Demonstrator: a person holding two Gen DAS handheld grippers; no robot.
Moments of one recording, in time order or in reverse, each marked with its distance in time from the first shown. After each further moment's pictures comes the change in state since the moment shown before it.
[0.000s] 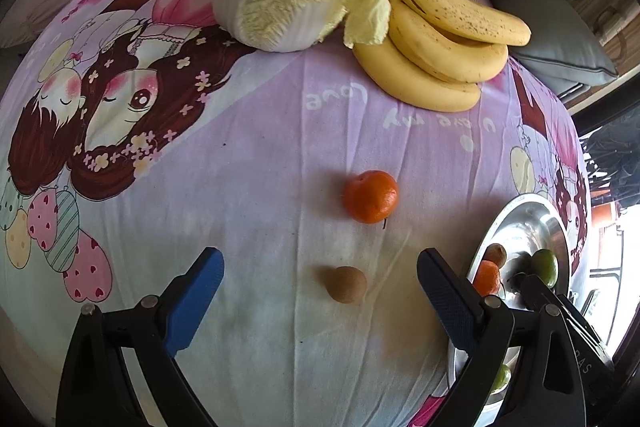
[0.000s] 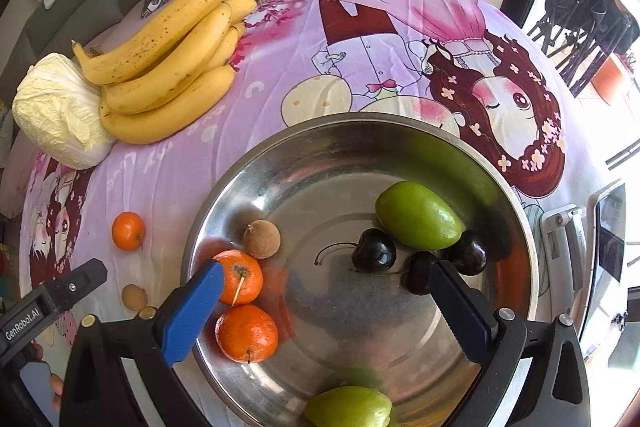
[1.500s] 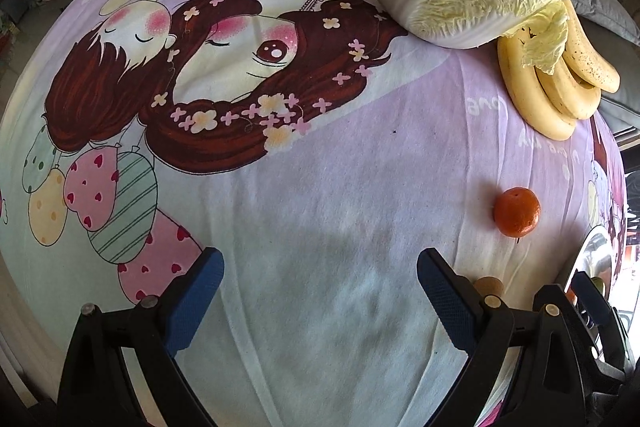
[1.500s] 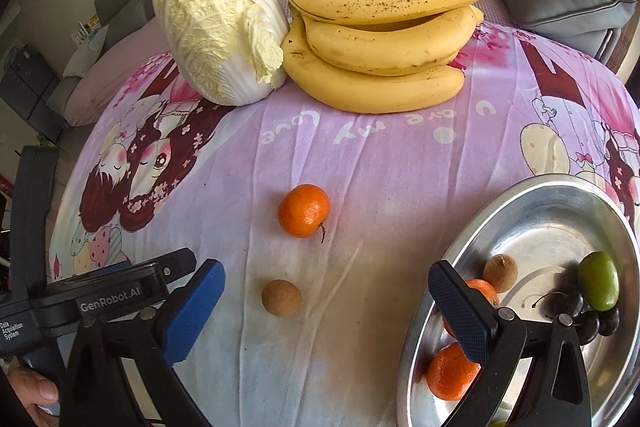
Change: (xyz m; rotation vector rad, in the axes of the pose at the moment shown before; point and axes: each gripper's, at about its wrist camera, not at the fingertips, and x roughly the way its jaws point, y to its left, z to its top) left arm 0.016 0.091 -0.006 -0.146 0.045 0.115; right arm 0.018 0.134 -0.025 -0.333 -0.026 0.245
